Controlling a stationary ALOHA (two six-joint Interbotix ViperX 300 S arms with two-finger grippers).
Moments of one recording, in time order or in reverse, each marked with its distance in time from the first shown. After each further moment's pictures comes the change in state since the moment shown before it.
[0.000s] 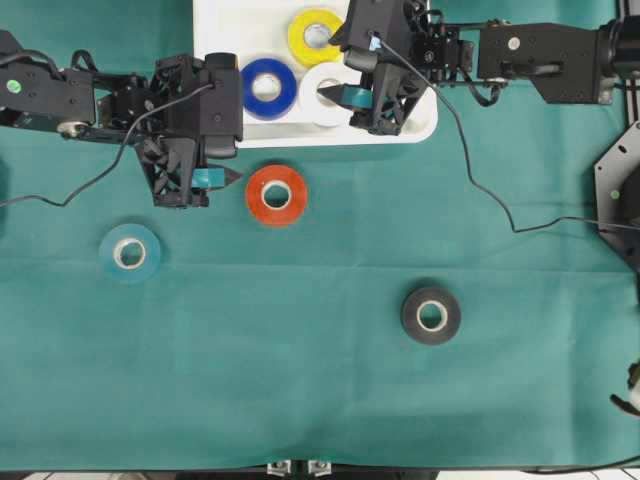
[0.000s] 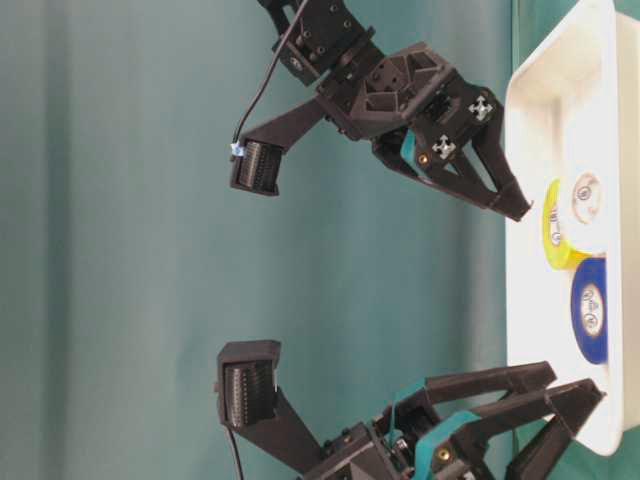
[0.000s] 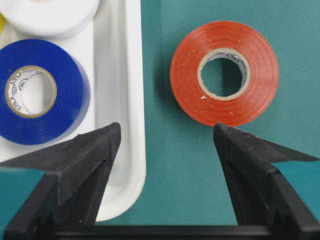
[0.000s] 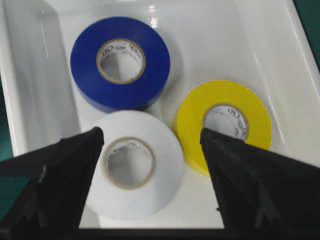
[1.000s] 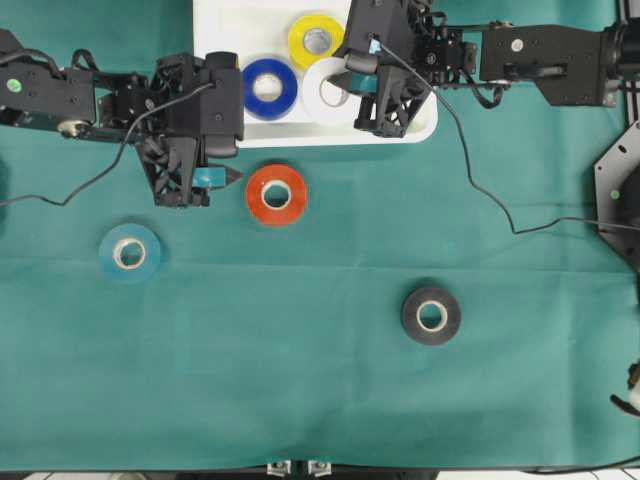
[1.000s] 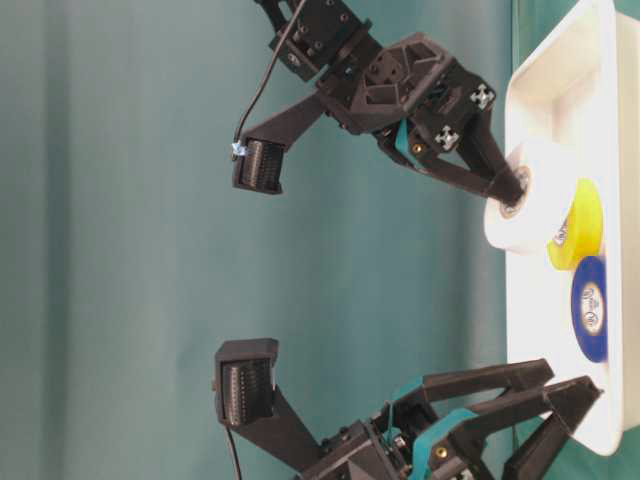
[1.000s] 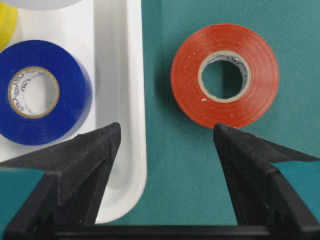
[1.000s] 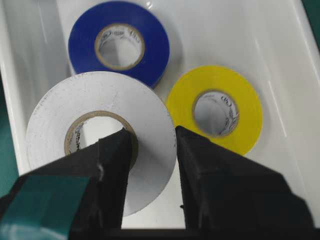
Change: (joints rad) left arm 0.002 0.000 -0.003 0.000 0.000 0.003; right arm 0.006 -0.011 0.002 0.005 0.046 0.000
